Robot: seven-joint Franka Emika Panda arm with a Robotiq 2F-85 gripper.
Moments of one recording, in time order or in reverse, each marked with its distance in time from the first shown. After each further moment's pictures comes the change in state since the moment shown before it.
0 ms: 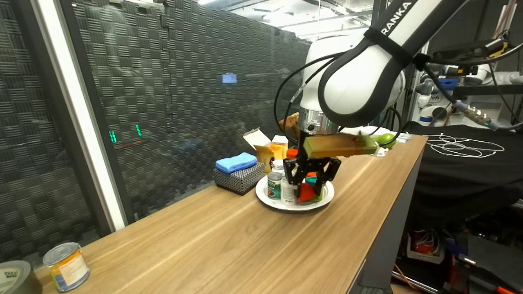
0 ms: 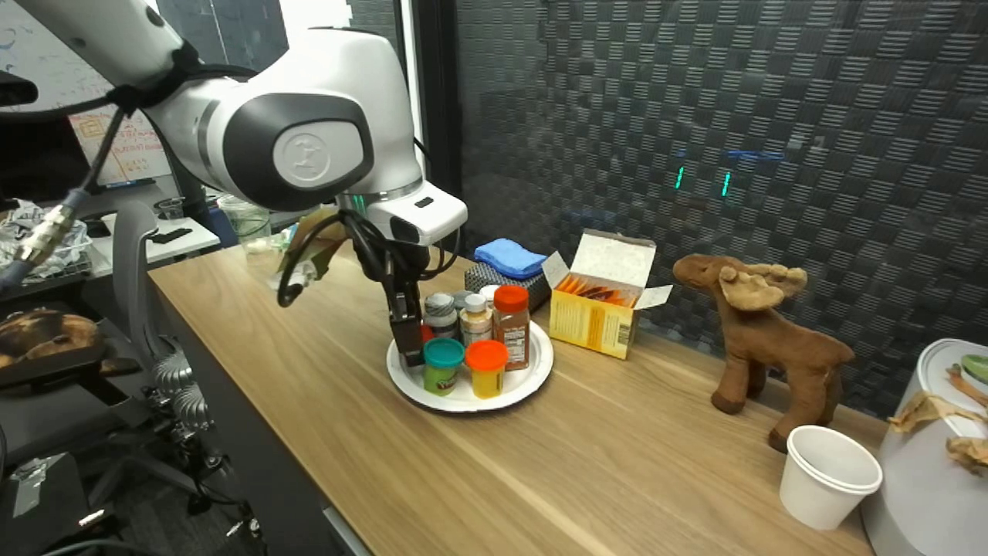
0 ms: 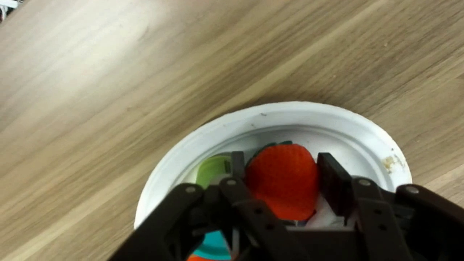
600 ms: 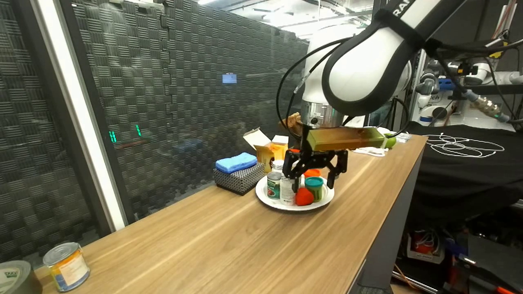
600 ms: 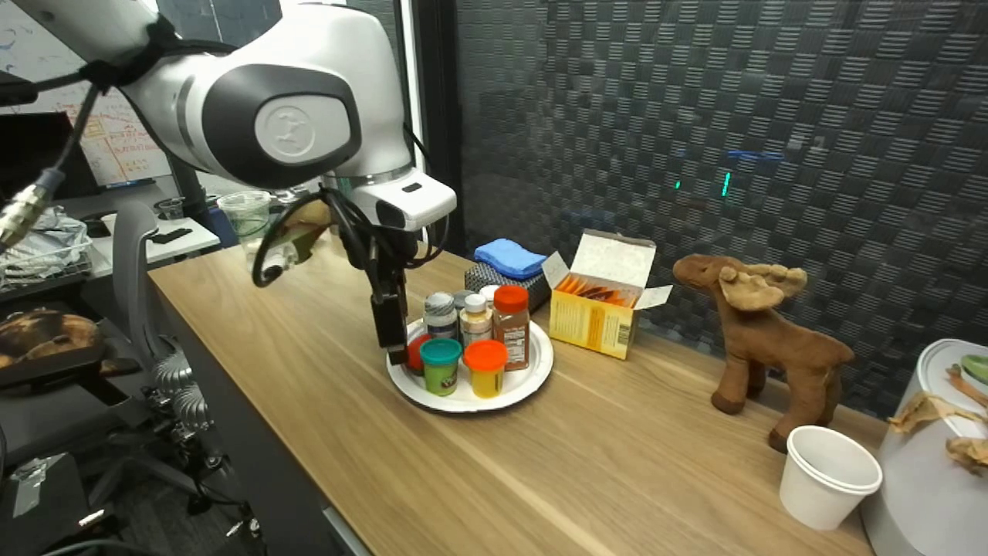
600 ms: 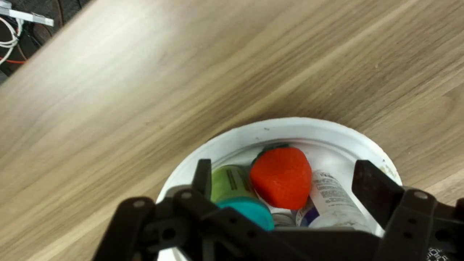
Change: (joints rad) arm 0.003 -0.062 0.008 -0.019 -0.003 -0.080 0.014
